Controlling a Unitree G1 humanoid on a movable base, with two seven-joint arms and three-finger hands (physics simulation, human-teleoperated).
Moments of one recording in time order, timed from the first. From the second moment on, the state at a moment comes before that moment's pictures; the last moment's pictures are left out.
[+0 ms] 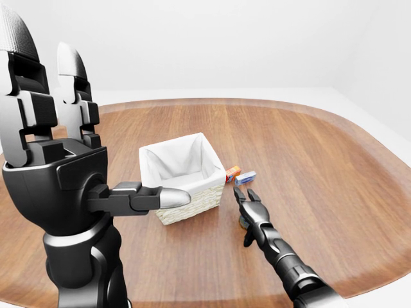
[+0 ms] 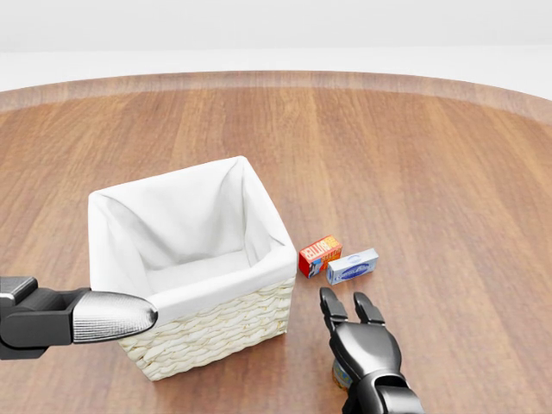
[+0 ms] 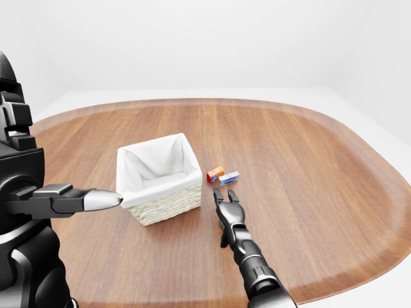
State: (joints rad) left arm -0.17 0.07 0.09 -0.91 0.00 0.09 -0.02; right arm -0.37 -0.08 0.14 0.97 -1.11 -0.07 -0.25
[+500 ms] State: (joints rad) left arm -0.17 0.06 0.09 -0.92 0.00 0.09 -0.03; right arm -0.39 -0.08 0.14 1.01 -1.09 -0.09 -0.29
